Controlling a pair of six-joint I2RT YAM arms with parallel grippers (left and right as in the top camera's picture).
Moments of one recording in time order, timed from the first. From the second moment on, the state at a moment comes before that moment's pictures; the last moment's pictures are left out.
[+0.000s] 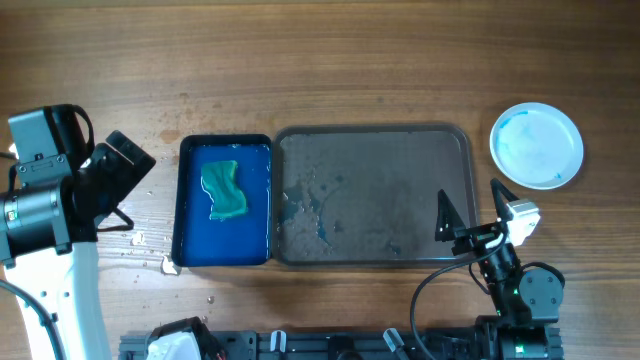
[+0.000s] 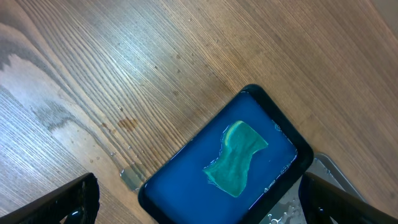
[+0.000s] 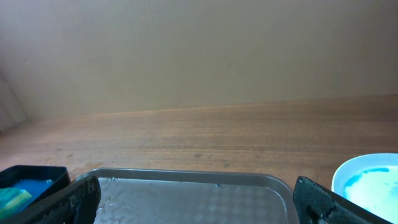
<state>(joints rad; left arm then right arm) 0.25 1.15 1.37 -1.27 -0.11 -0.60 0.00 0.02 0.01 0.02 -0.26 0.18</state>
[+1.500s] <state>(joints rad) 0.25 1.15 1.37 -1.27 -0.11 -0.60 0.00 0.02 0.01 0.01 -0.21 -0.01</state>
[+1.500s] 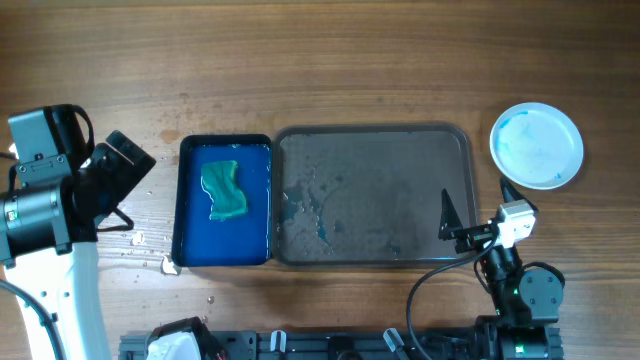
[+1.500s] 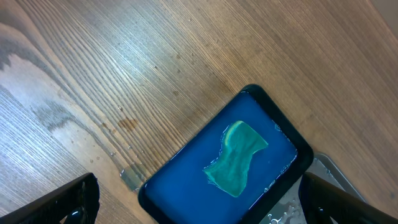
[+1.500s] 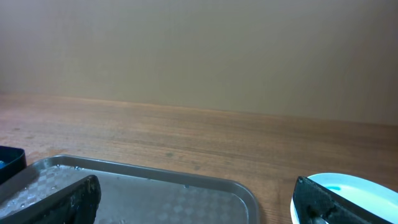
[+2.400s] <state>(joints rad) -0.11 0.54 1.36 -0.75 -0.12 -0.15 0.00 0.02 0.01 0.01 -0.21 -0.01</state>
